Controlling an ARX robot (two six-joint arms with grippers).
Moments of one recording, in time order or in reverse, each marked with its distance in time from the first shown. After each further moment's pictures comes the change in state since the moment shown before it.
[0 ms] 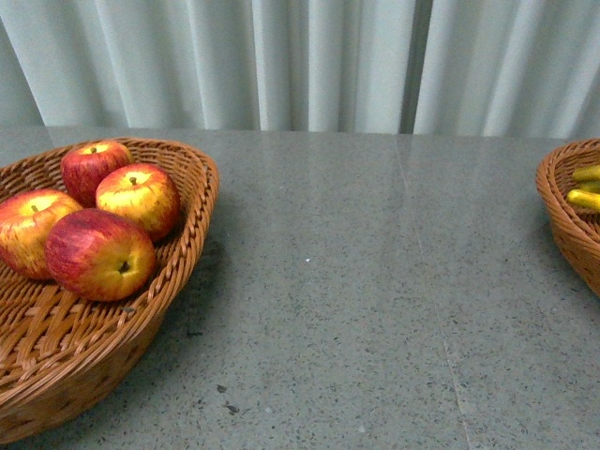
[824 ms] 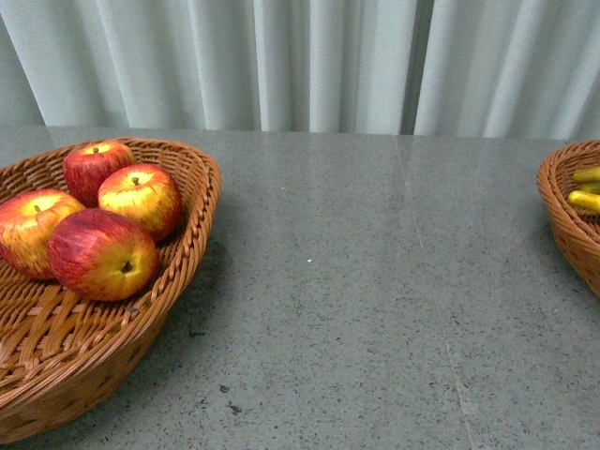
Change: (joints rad) left arm 0.000 0.000 0.000 0.000 0.000 0.000; right arm 0.417 -0.887 -0.450 -0.472 0.572 -0.332
